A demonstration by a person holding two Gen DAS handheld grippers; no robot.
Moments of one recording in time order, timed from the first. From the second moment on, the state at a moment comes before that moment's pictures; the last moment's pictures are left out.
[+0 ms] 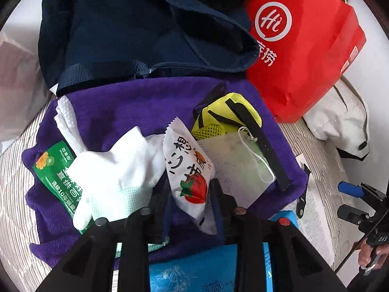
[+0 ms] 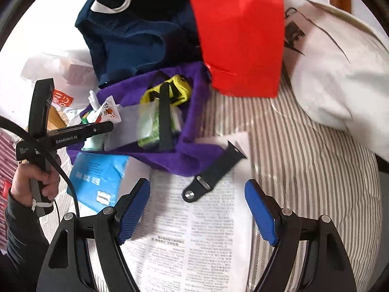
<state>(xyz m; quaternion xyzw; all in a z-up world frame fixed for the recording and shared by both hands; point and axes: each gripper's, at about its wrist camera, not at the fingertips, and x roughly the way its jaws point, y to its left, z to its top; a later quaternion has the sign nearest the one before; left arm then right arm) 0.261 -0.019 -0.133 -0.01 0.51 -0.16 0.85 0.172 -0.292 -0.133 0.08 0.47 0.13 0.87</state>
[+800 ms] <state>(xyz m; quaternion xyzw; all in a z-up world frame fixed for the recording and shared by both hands) 0.201 0.017 -0.078 0.00 0.46 -0.09 0.88 0.206 -0.265 -0.185 0.01 0.47 0.09 0.88</state>
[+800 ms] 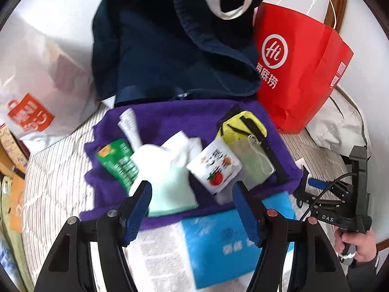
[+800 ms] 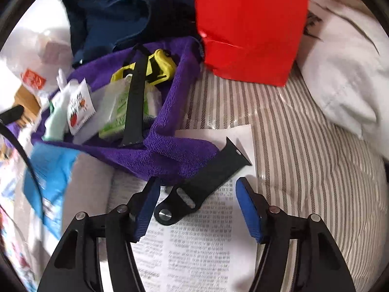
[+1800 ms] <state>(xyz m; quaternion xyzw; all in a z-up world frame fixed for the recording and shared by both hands) 0.141 0.048 -0.077 -0.03 0.45 -0.08 0.89 0.182 -0.287 -0.171 -0.01 0.47 0.08 0.88</state>
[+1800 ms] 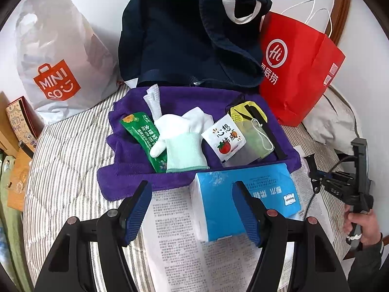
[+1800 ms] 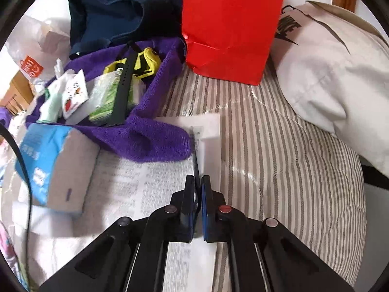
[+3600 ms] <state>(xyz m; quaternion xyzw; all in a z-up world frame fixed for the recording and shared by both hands) 0.060 -0.055 -0.119 0.06 0.46 -0.22 0.86 0.062 -0.306 -0.153 0.03 0.44 0.11 0.89</state>
